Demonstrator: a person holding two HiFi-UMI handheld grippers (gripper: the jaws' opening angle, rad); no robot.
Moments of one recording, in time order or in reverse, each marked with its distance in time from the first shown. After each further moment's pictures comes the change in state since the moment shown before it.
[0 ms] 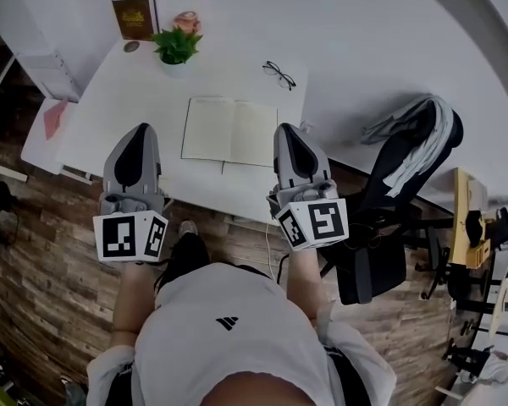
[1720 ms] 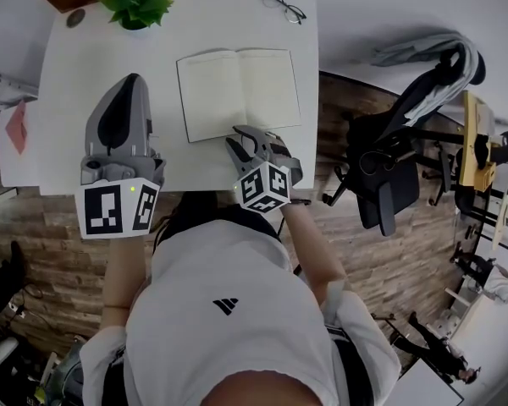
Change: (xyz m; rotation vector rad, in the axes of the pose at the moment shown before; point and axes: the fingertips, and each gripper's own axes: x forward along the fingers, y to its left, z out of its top) left arm 0.131 0.066 -0.094 -0.084 0.186 -0.269; right arm 0.043 0.085 -0.318 -0.470 0.898 0.281
